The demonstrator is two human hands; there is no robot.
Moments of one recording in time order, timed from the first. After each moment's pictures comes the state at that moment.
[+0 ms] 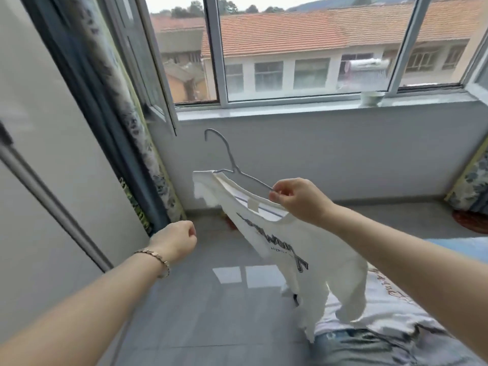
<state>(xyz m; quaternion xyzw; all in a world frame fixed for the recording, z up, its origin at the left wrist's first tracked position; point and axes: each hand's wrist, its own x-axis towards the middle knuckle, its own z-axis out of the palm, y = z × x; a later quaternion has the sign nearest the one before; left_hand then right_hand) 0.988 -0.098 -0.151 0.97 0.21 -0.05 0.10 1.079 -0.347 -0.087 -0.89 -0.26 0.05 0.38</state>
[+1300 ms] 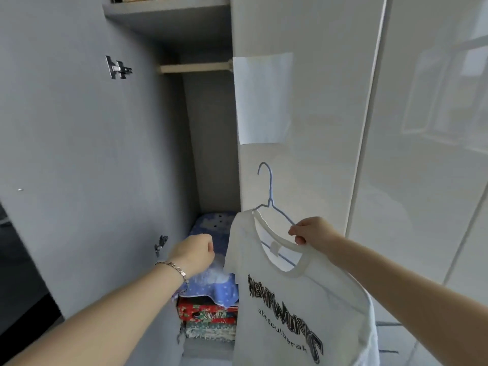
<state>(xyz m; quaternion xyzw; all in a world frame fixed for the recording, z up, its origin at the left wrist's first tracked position) 0.088 -0.245 -0.056 0.54 0.83 0.10 0.03 0.316 -0.150 -0.015 -0.52 -0.70 0.43 0.23</state>
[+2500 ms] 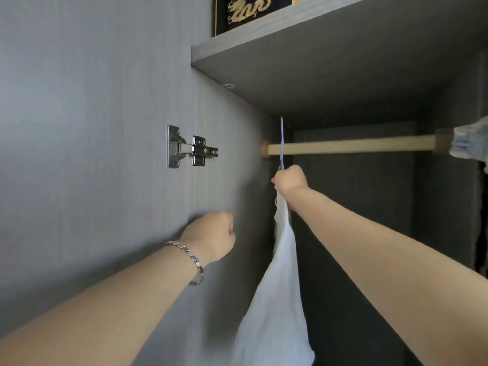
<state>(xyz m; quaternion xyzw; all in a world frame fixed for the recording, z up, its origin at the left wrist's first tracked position) -0.312 0.043 0.167 0.40 0.88 0.20 -0.17 -0.266 0.204 0.236 -0.27 -0.73 0.45 0.44</state>
